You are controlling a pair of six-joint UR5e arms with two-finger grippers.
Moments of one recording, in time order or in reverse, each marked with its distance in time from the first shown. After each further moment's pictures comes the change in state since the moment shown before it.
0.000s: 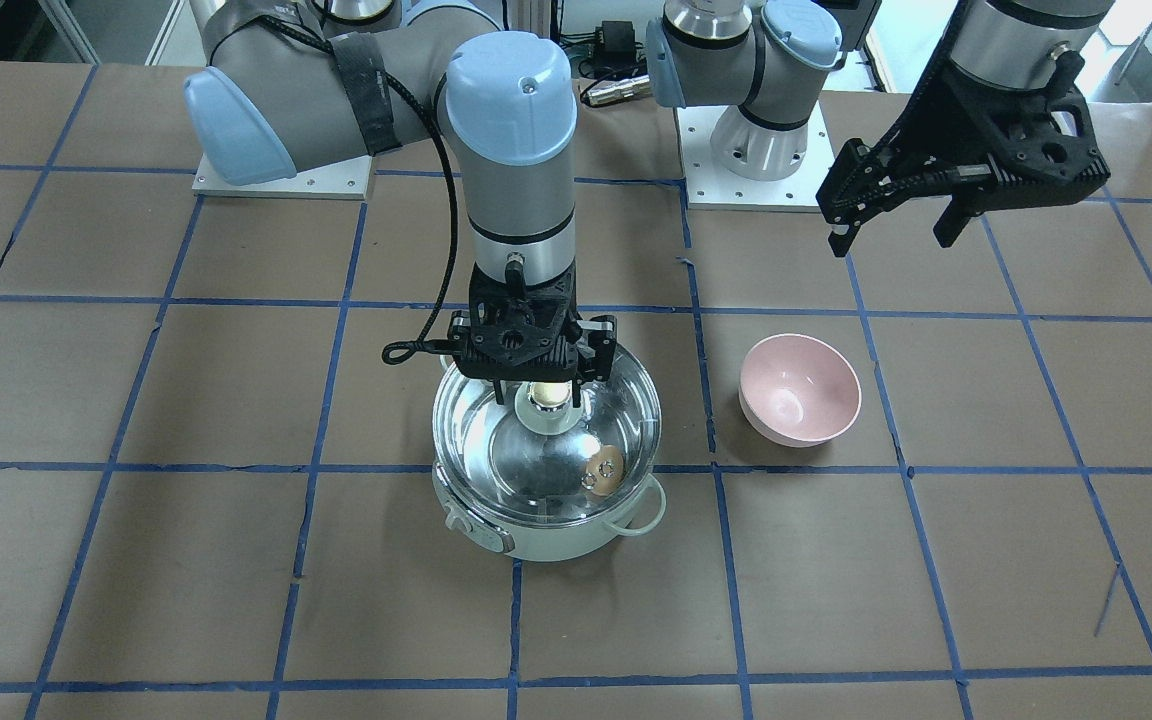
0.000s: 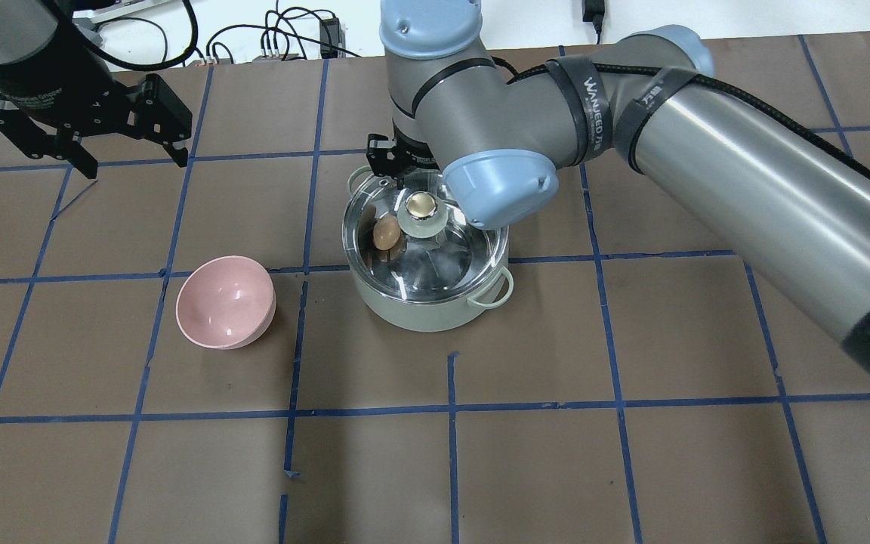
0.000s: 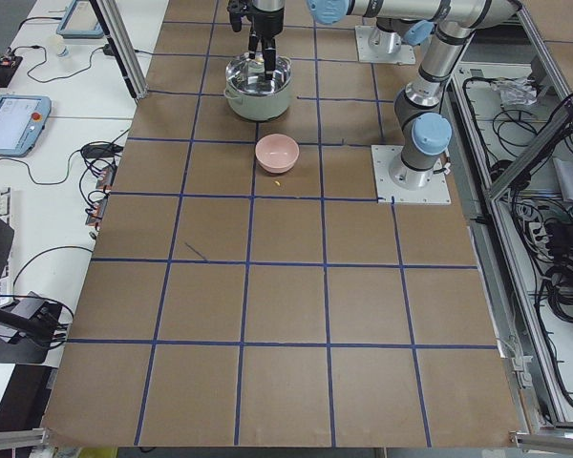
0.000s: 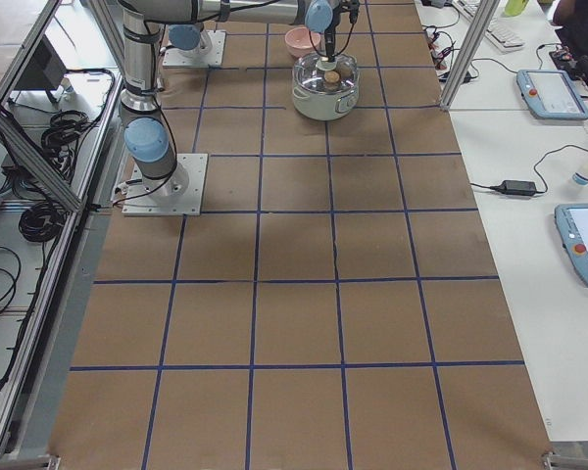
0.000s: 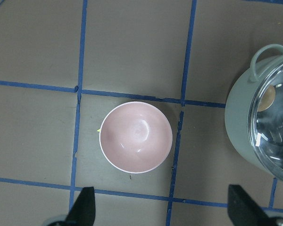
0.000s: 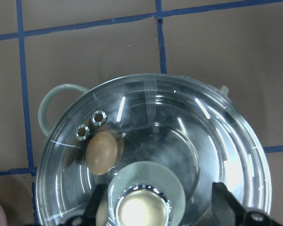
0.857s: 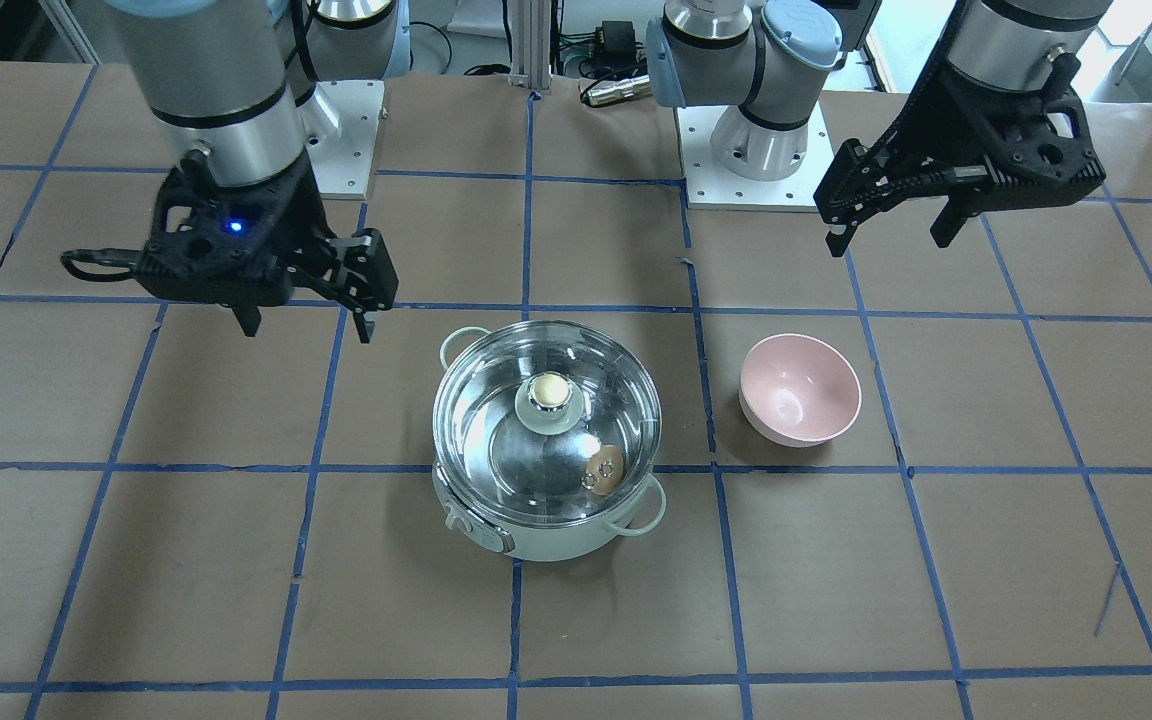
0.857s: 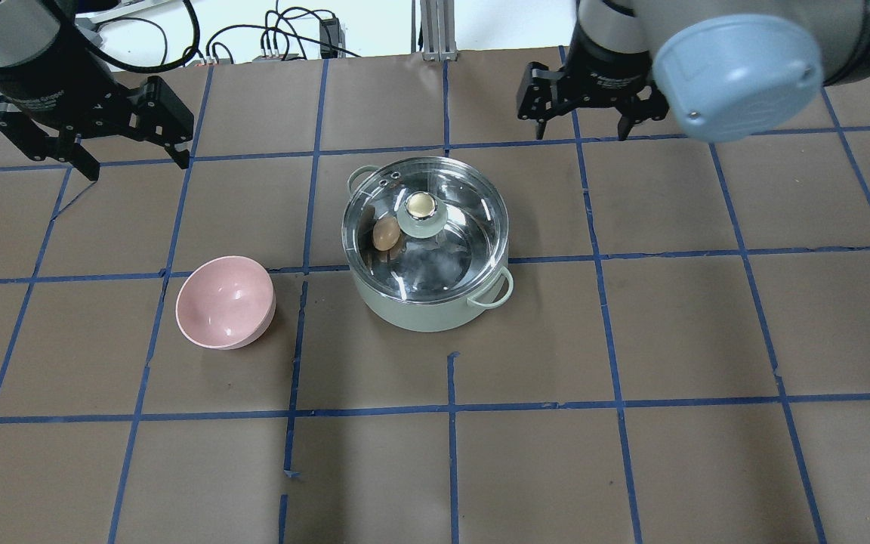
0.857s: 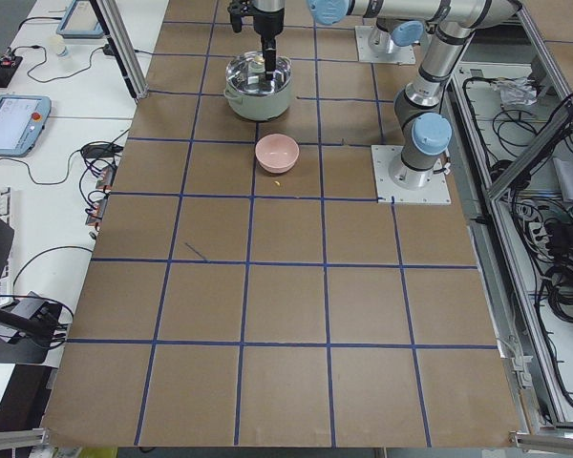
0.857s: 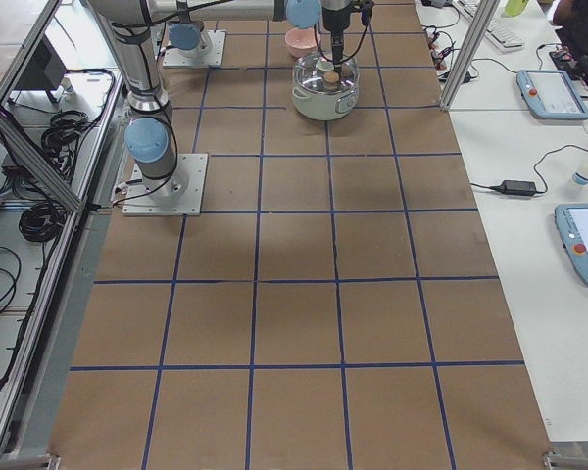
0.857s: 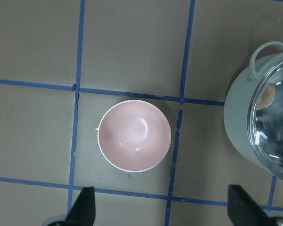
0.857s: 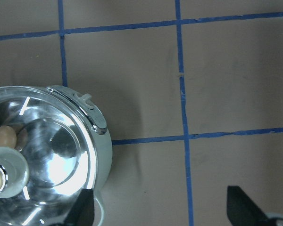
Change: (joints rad) left arm -0.001 0.001 -0.003 0.000 -0.002 0.000; right arm -0.289 -0.222 0.011 0.283 0.001 -0.324
